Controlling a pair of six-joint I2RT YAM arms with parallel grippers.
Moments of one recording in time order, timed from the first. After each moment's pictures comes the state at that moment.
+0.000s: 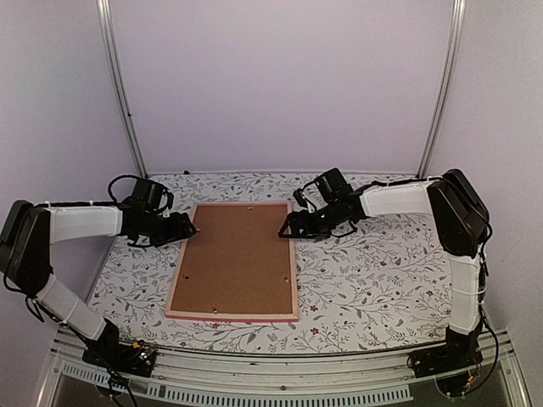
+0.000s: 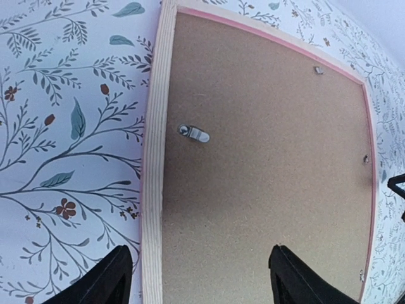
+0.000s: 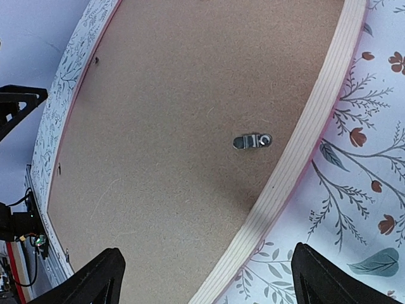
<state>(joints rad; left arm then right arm) -0.29 1.49 0.81 -0.21 0.09 -0.49 0.65 2.09 1.45 -0.24 -0.44 0.39</state>
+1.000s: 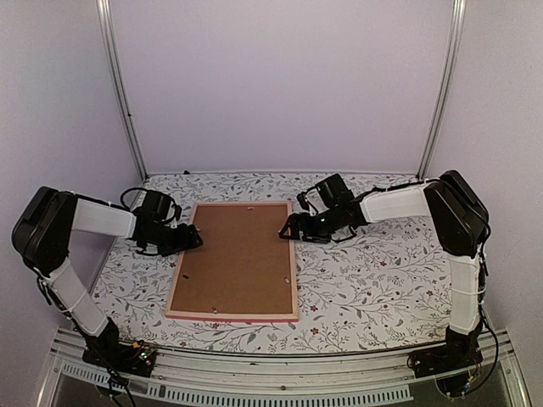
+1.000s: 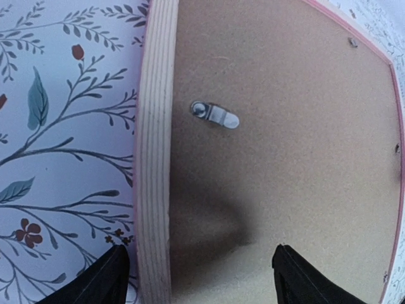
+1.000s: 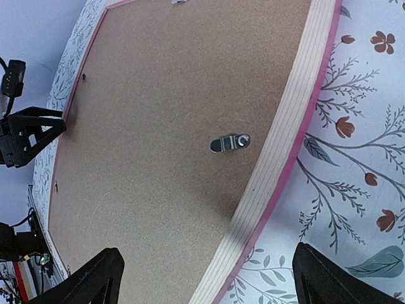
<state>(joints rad) -0.27 1.67 0.78 -0.08 0.15 -0.46 0.65 2.09 1.38 -0.14 -0.41 0.49</state>
